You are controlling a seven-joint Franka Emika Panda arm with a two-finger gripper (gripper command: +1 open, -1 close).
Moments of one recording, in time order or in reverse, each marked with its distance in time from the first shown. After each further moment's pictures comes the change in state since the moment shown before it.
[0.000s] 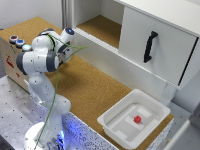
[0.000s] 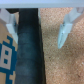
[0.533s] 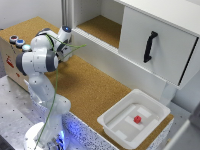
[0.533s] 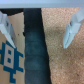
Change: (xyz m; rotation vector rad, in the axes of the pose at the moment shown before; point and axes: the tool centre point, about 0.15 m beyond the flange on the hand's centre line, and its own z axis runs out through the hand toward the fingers) arm -0.005 -0.005 -0.006 -0.065 0.035 0.036
